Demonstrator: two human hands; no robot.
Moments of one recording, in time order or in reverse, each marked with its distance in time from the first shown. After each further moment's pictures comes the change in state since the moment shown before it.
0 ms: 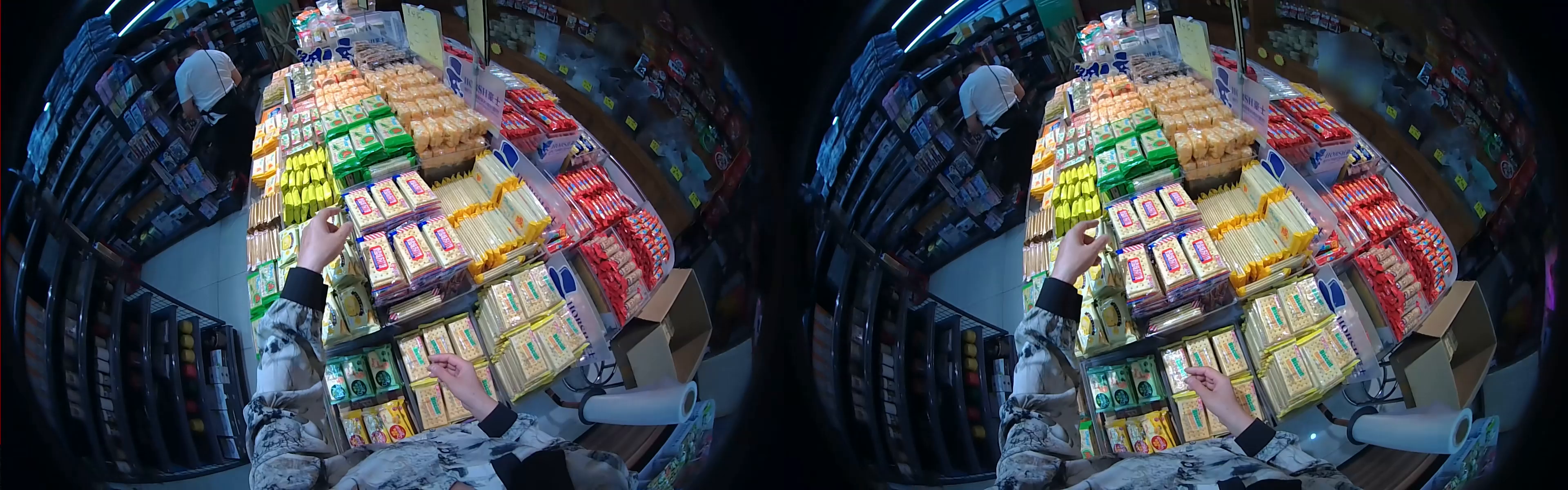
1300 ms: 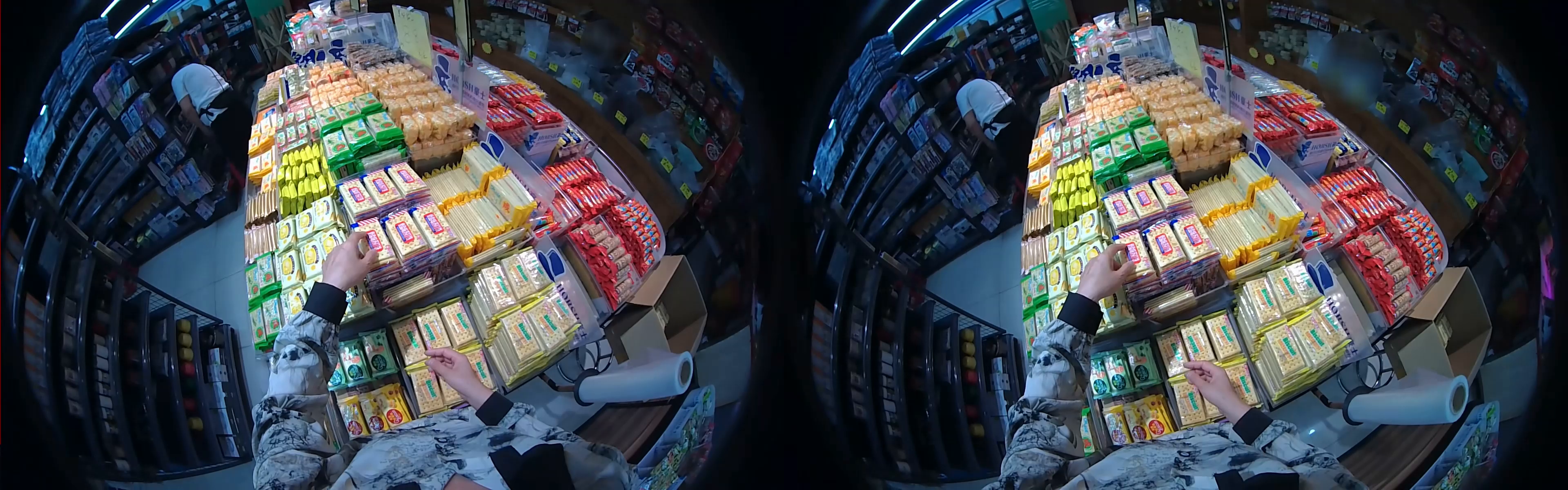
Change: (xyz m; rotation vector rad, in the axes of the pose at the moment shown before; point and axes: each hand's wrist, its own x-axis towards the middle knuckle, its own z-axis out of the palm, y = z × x) left_hand -0.071 0.018 0.035 0.291 -0.182 0.044; right_hand -0.021 0.022 -0.010 -0.133 0.005 0.091
